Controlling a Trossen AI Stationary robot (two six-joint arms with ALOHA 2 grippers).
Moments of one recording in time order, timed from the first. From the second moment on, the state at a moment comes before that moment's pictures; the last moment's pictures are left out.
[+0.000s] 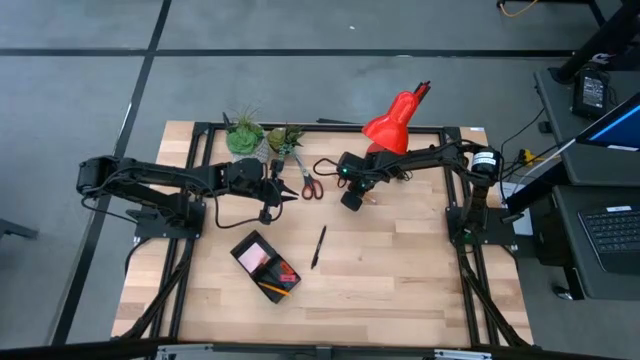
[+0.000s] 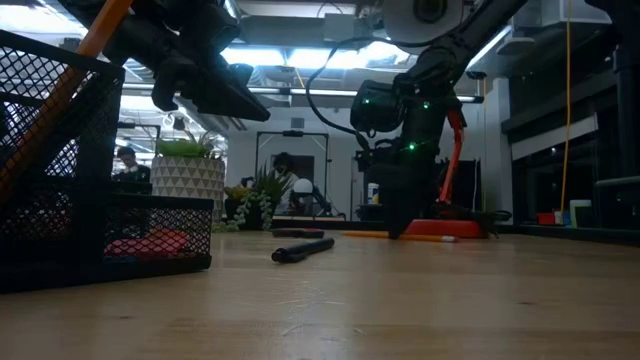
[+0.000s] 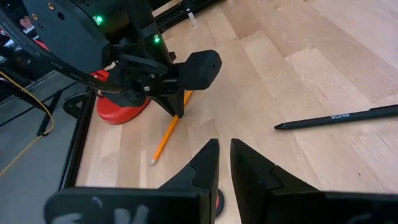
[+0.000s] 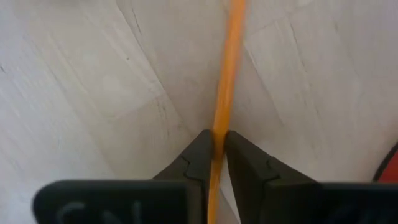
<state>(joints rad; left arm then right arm) 0.17 1.17 0.59 0.09 0.08 0.52 -0.32 1.91 1.11 -0.52 0.08 0.18</state>
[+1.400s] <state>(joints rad) 0.17 1.17 0.59 0.09 0.08 0.52 -0.27 1.87 1.10 -0.53 0.08 0.17</state>
